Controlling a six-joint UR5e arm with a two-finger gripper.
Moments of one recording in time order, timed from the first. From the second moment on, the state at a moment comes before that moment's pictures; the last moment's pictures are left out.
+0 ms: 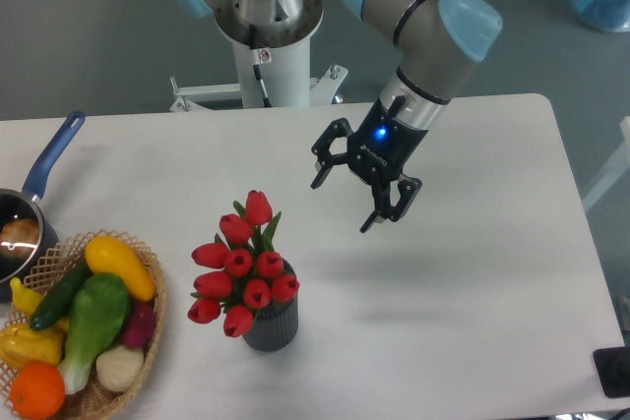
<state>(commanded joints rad) 2.65 -1.75 -1.77 -1.18 0.91 1.44</state>
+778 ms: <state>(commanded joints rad) 2.61 -1.75 -1.79 -1.18 0.75 1.42</state>
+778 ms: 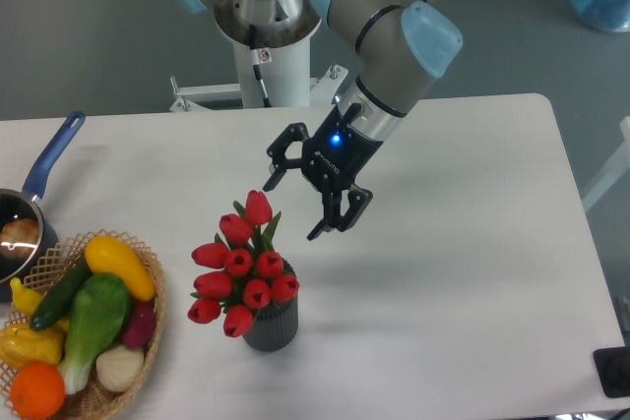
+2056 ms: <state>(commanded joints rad) 2.60 -1.86 -1.71 -1.05 0.69 1.34</state>
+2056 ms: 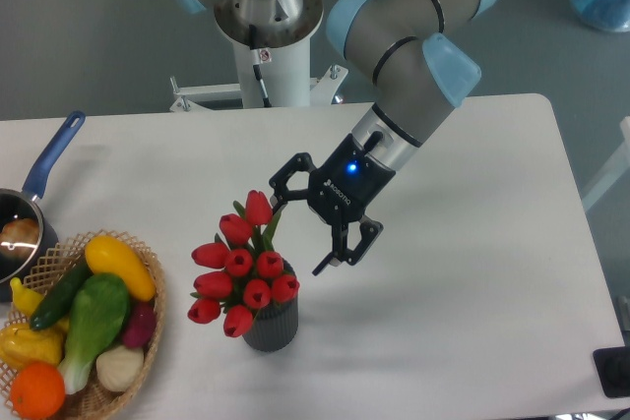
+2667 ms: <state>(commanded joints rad) 2.58 -1.86 -1.72 -1.03 0.73 1.46</state>
